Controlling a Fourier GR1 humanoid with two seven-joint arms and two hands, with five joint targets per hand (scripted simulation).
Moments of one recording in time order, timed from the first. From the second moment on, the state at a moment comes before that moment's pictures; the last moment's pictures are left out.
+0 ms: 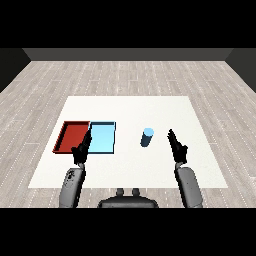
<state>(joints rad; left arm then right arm) -0.03 0.06 -0.02 -1.54 -0.02 0.03 0.01 -0.03 -0.13 0.02 -1.57 0.04 -0.02 0.04</state>
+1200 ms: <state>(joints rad) -0.04 0.06 0.06 -1.63 0.09 -0.09 -0.37 -0.33 -0.18 -0.18 -1.25 -0.22 0.24 -0.25</state>
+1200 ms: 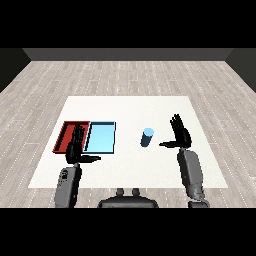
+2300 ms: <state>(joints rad) -0.01 0.08 0.09 -1.67 0.13 -0.12 -0.36 -0.42 -0.07 -0.15 -1.08 -0.27 0.17 -0.27</state>
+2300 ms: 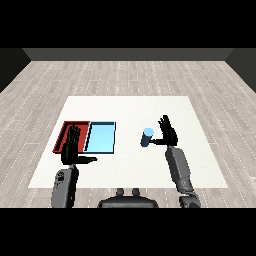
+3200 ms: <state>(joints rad) -0.05 0.07 0.10 -1.64 0.13 -0.11 -0.35 -0.49 -0.03 -0.15 -0.80 -0.28 0.19 -0.43</state>
